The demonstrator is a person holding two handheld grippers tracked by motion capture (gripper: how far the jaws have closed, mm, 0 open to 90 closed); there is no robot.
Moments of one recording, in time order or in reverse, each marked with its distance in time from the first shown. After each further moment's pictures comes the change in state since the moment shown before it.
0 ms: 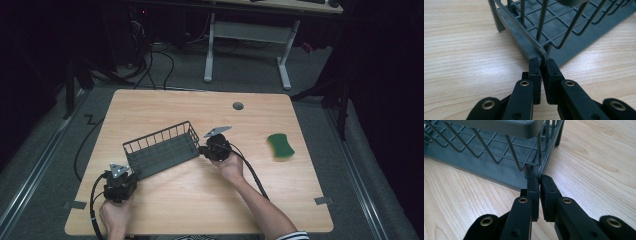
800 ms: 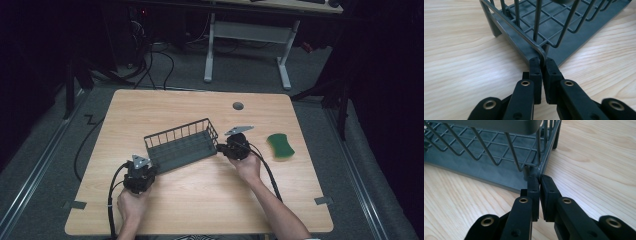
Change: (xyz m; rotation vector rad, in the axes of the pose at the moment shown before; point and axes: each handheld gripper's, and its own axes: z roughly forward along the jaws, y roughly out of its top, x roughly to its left) left arm -0.044 0.029 0.029 0.011 -0.117 0.109; right arm -0.041 -0.029 -0.038 -0.028 -0.068 0.096
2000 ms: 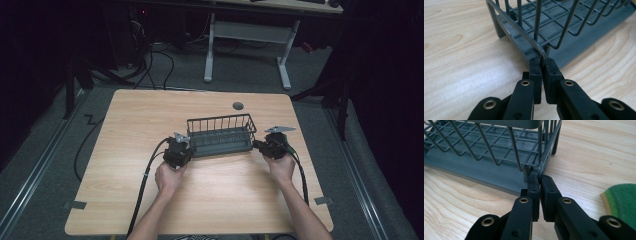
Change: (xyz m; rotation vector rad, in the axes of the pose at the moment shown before) left arm -0.058 0.078 0.074 0.030 -0.145 0.073; right arm -0.077 -0.042 -0.065 -0.046 -0.172 0.154
